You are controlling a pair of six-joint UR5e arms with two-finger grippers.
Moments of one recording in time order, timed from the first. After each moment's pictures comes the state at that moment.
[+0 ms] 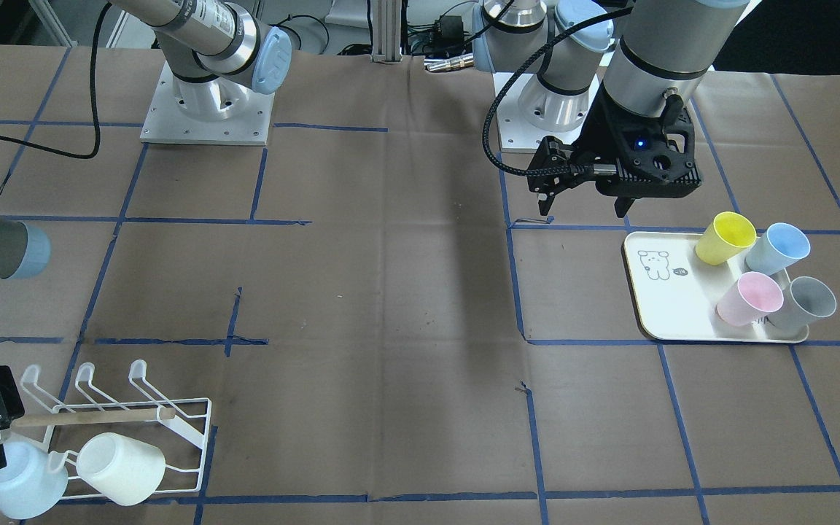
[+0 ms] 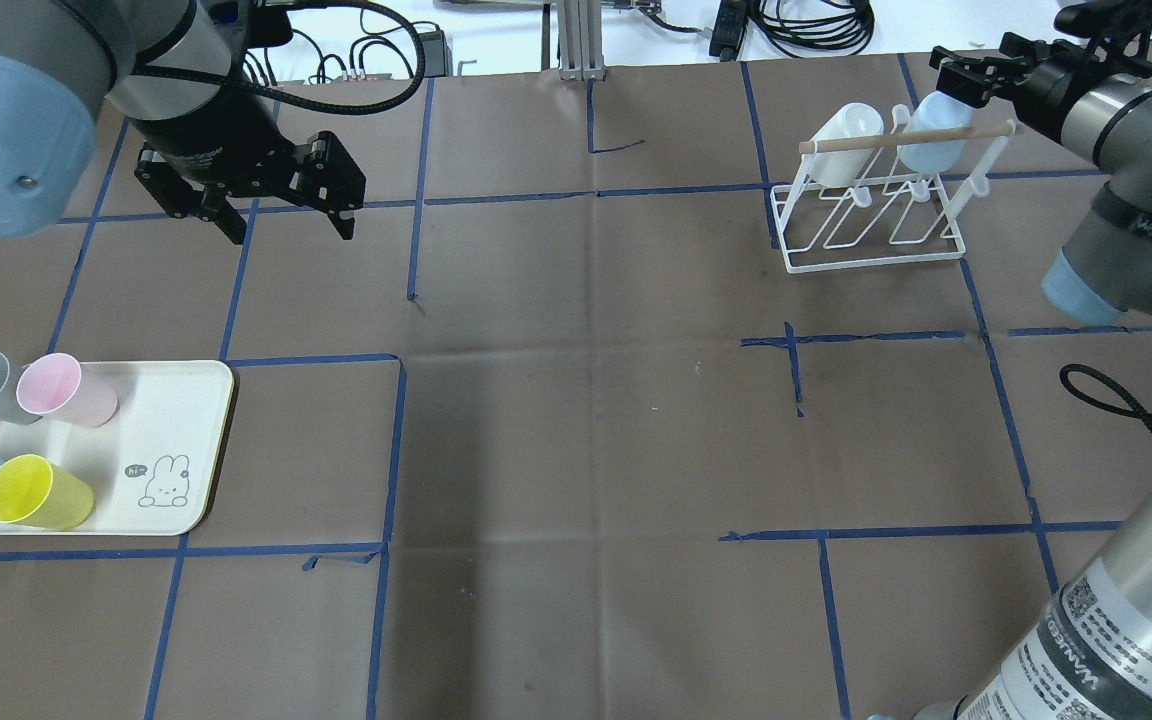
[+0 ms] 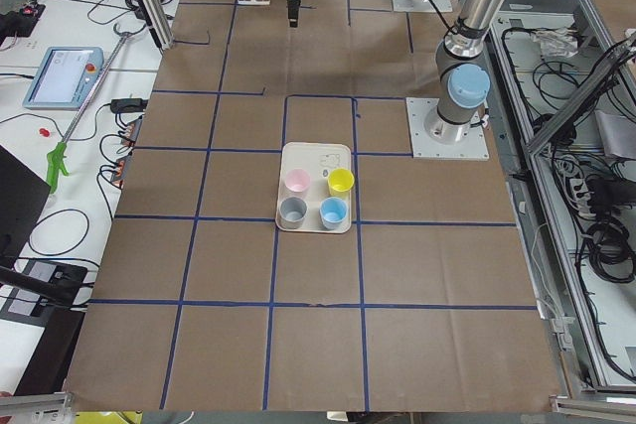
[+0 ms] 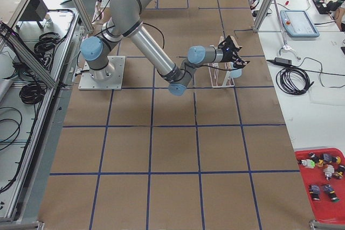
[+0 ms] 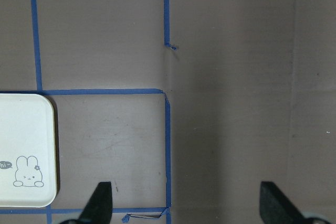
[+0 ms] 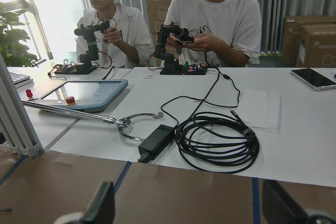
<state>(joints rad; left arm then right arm) -1.58 -1.60 -1.56 -1.50 1.58 0.00 1.10 -0.98 1.77 -3.39 -0.84 -0.22</state>
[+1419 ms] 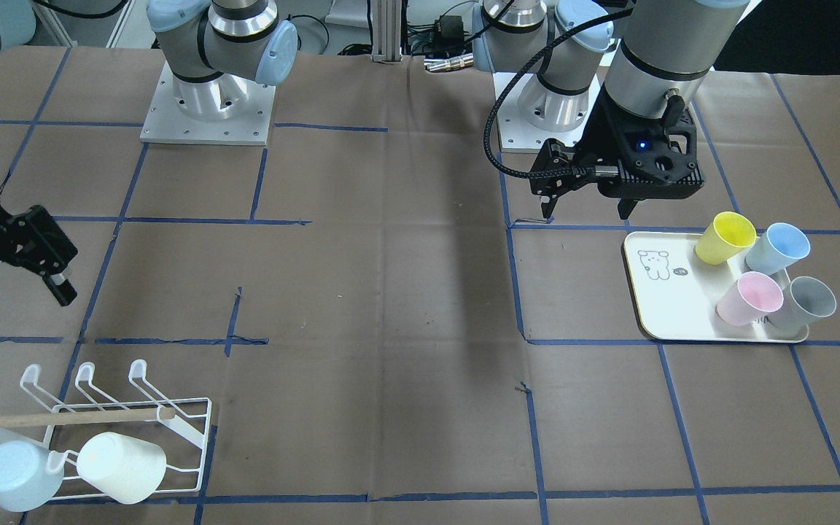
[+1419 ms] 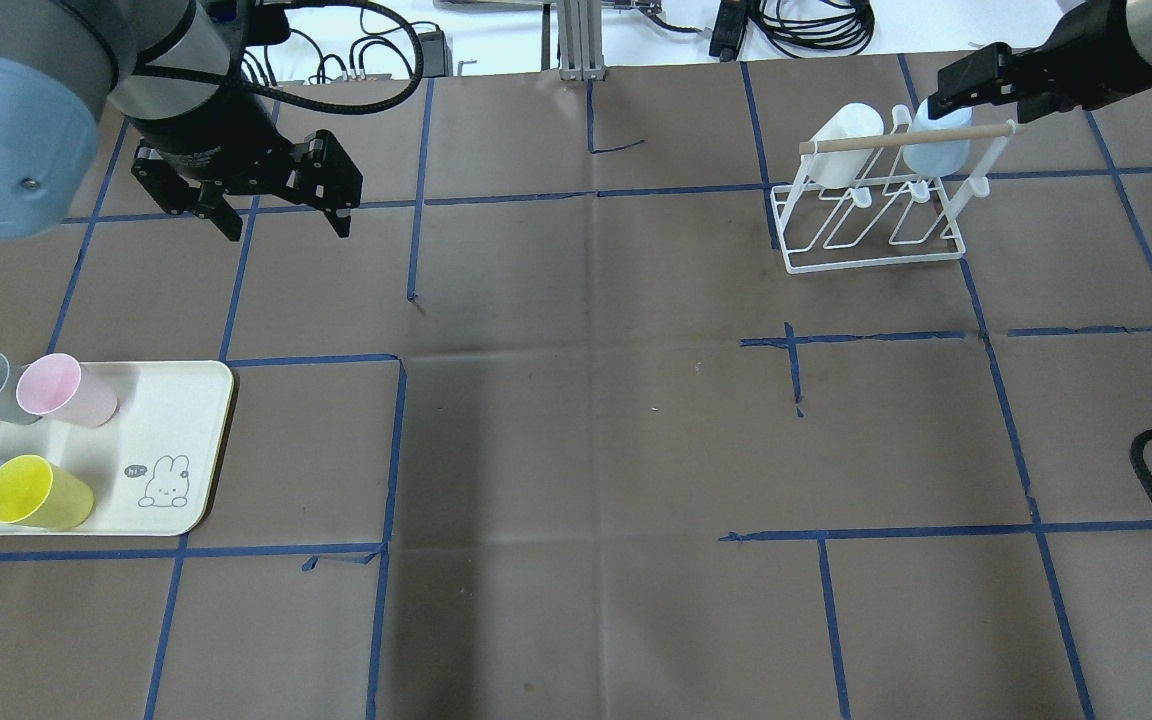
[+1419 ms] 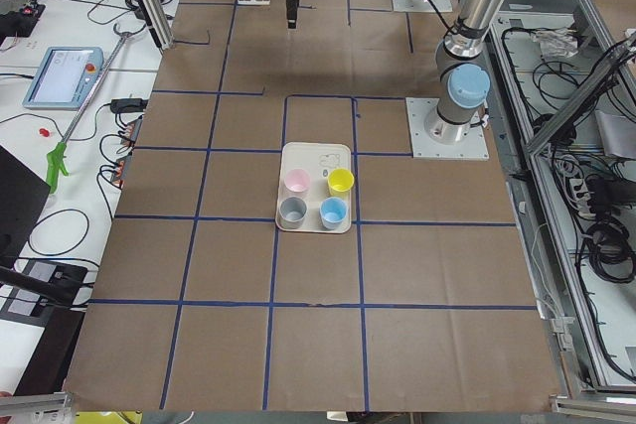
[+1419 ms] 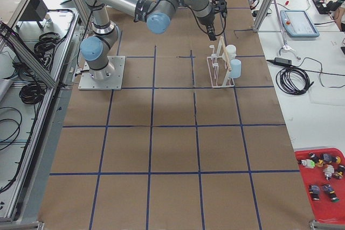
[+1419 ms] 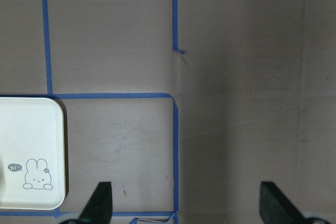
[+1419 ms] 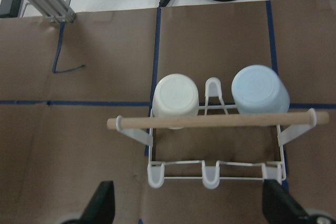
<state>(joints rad) -1.58 -1.61 -1.56 -1.49 1.58 0.00 1.25 -1.56 1.72 -2.01 -1.23 -0.30</state>
